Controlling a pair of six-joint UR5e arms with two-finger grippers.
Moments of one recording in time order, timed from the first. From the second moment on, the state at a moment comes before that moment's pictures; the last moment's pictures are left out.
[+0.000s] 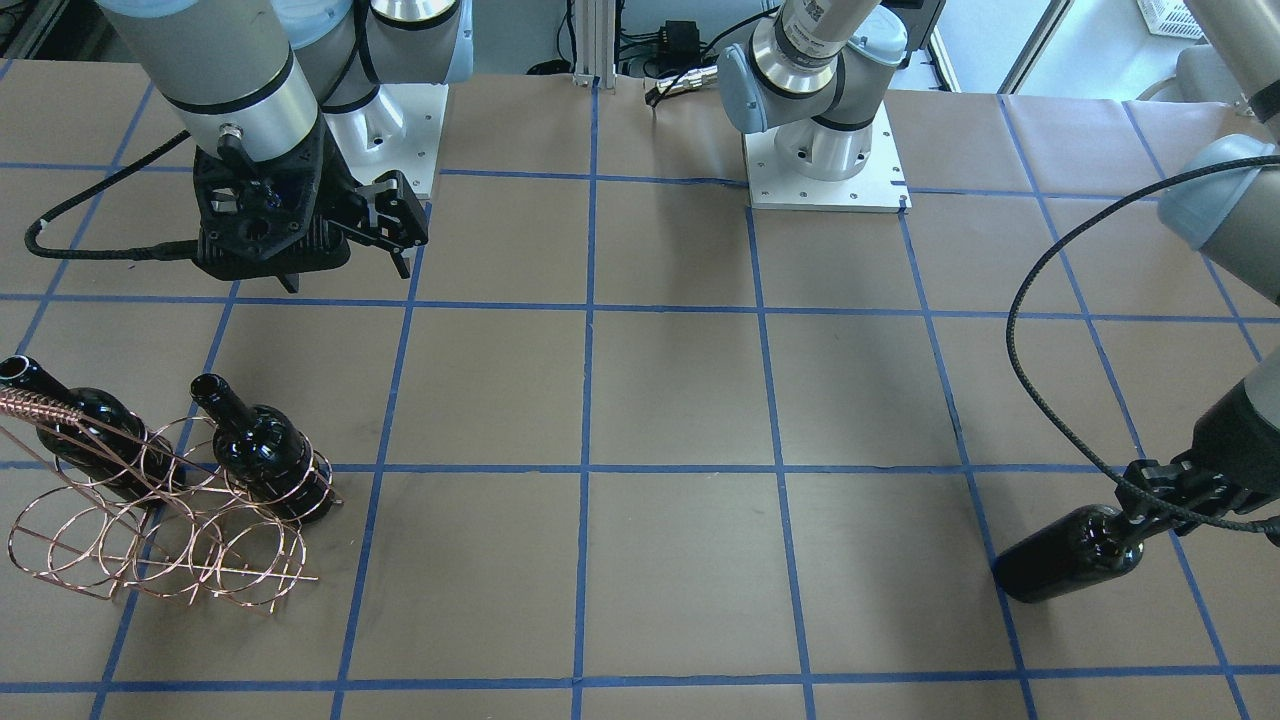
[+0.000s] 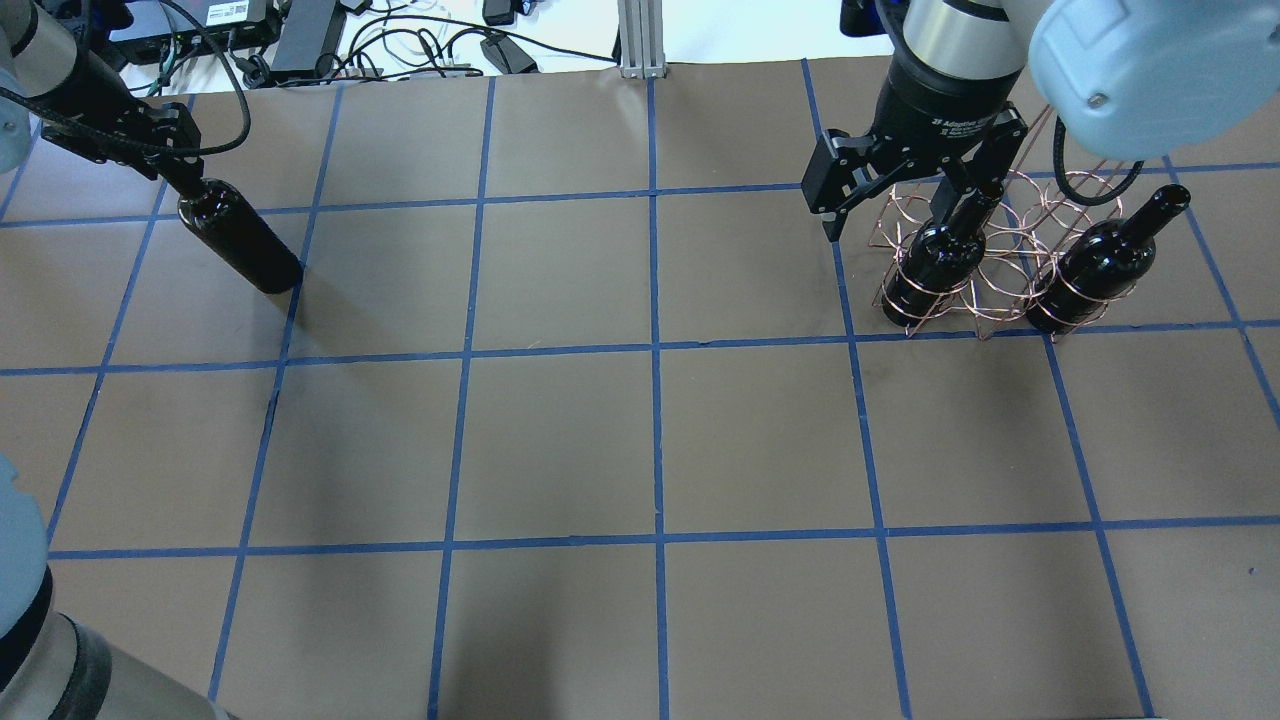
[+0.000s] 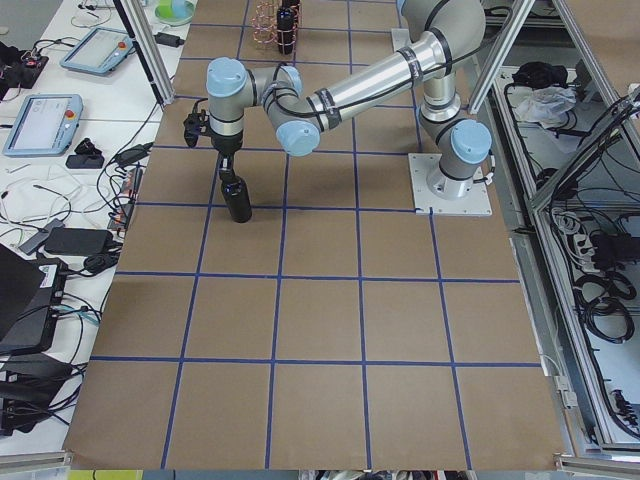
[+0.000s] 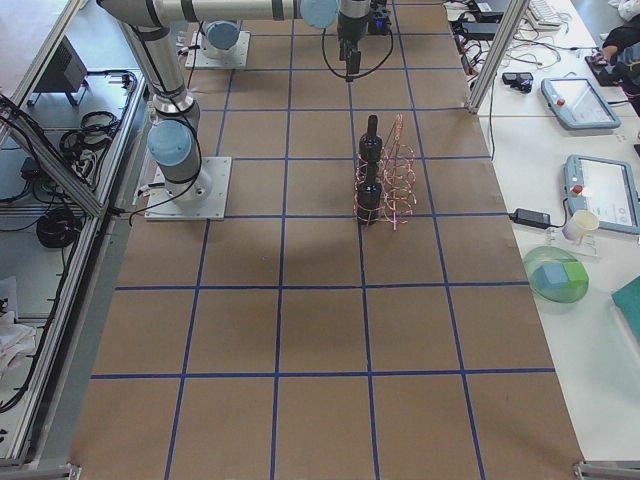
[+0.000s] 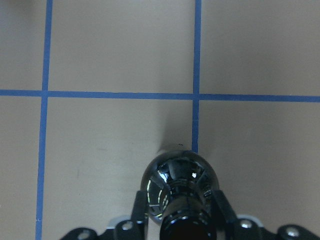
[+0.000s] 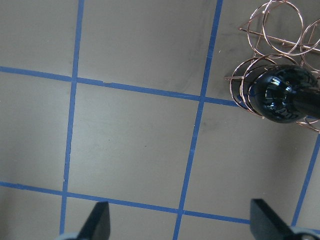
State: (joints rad) left arm -1.16 -1.96 -1.44 -1.13 1.52 0.37; right arm 1.64 -1.50 1.51 -1.55 -1.54 -0.09
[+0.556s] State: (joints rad) left arm -1.17 -1.95 -1.43 -1.14 1.52 0.37; right arm 1.64 -1.50 1.51 -1.55 -1.54 -0.09
